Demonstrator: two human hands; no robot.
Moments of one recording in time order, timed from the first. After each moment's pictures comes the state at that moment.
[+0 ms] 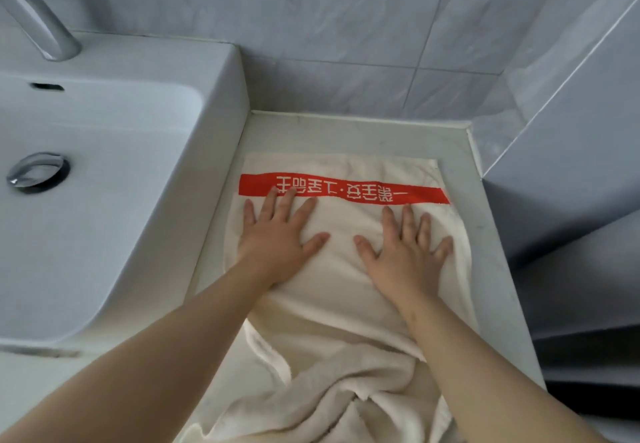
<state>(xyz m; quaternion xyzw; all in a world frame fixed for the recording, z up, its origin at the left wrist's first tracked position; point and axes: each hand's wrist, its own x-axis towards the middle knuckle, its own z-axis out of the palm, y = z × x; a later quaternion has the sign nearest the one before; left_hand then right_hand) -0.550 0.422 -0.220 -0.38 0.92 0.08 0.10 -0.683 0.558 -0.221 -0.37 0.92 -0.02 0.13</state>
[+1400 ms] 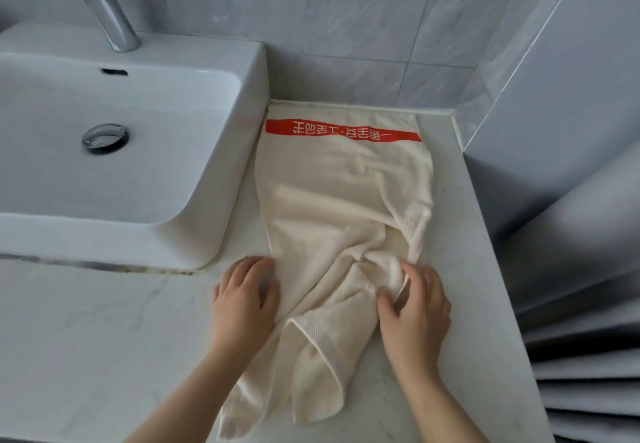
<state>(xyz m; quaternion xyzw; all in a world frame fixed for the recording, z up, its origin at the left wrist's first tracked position) -0.400 0.550 -0.225 -0.50 0.82 0.24 -0.16 -0.560 0.682 -0.232 -0.25 0.90 -0.35 -0.02</state>
